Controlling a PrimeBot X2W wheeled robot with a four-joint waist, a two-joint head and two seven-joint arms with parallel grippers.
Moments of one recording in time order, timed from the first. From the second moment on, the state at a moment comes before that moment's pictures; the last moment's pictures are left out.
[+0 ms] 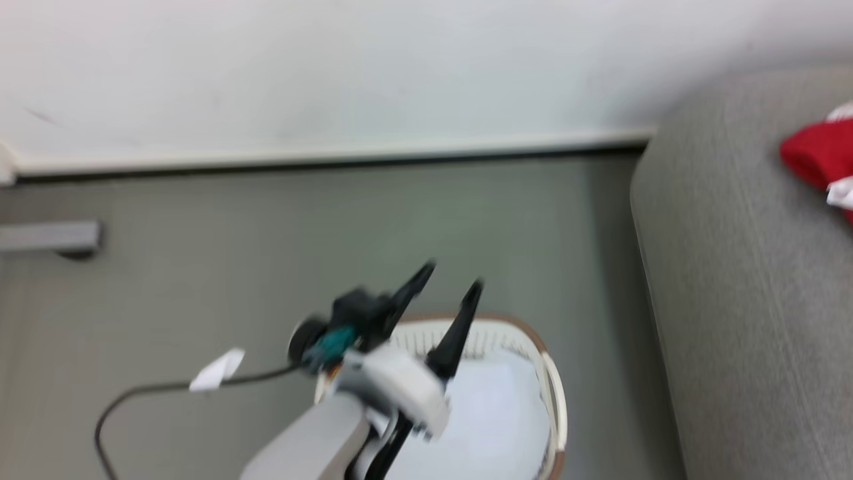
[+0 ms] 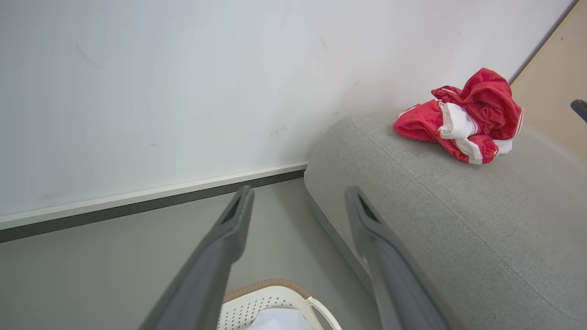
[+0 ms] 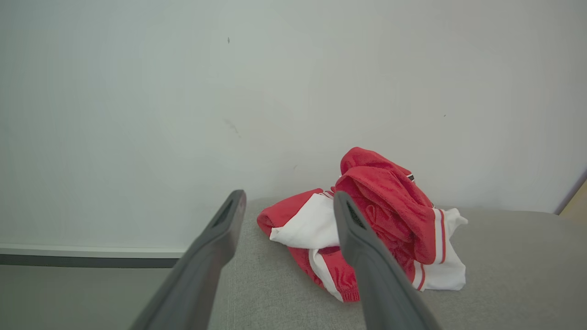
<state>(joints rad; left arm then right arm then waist) -0.61 0.16 -0.81 0.40 -0.60 0.09 -0.24 -0.25 -0.26 -0.29 0.23 0.15 0.13 -0.26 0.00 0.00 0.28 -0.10</state>
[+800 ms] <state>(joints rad) -0.05 0.30 -0.43 0.25 -0.49 0.11 -0.26 0.20 -0.06 -0.10 0.04 0.12 0.13 -0.26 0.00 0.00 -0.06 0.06</state>
